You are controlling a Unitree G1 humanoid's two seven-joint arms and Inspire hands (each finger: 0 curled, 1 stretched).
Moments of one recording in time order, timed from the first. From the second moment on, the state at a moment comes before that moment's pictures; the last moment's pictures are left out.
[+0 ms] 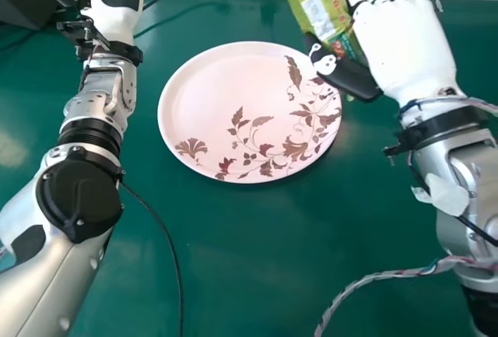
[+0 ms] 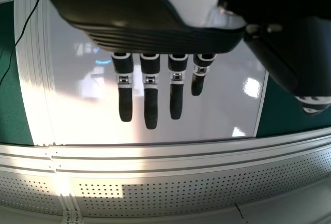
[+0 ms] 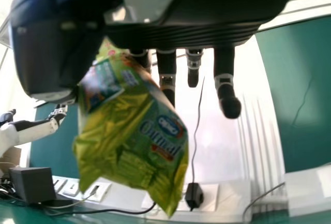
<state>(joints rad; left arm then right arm) -1.29 0.21 0.91 1.25 -0.96 0.18 -0.72 -0.43 -0.50 0.08 -0.32 -1.04 0.04 0.17</state>
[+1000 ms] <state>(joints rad) -1.29 0.21 0.91 1.25 -0.96 0.18 -0.74 -0.57 -0.50 0.20 -0.16 -1.02 -0.04 0.14</state>
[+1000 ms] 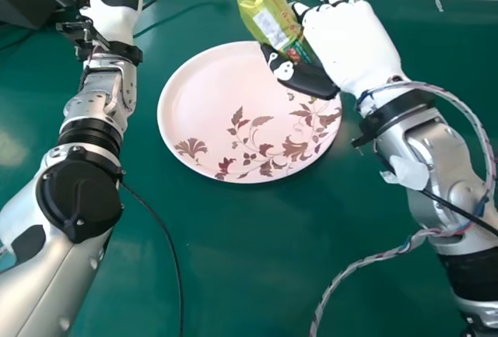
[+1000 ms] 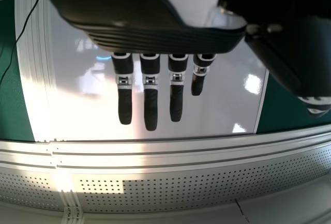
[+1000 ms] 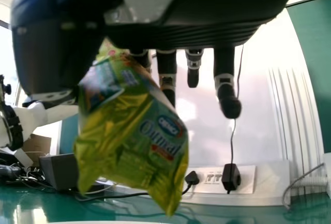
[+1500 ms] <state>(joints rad) -1.29 0.21 0.91 1.25 -0.96 0.18 -0.74 -0.60 -0.50 0.23 -0.10 -0.96 -0.05 0.18</state>
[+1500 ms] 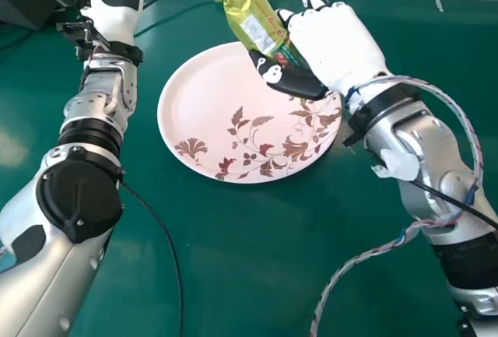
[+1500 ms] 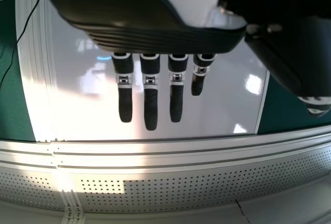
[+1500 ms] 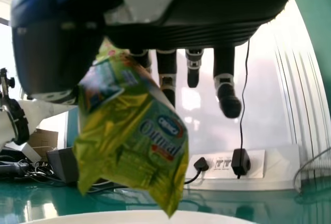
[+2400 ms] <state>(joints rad) -1.28 0.21 0.91 1.25 -0.95 0.19 -0.77 -0.65 -0.50 0.28 0.02 -0.87 -0.02 0.36</state>
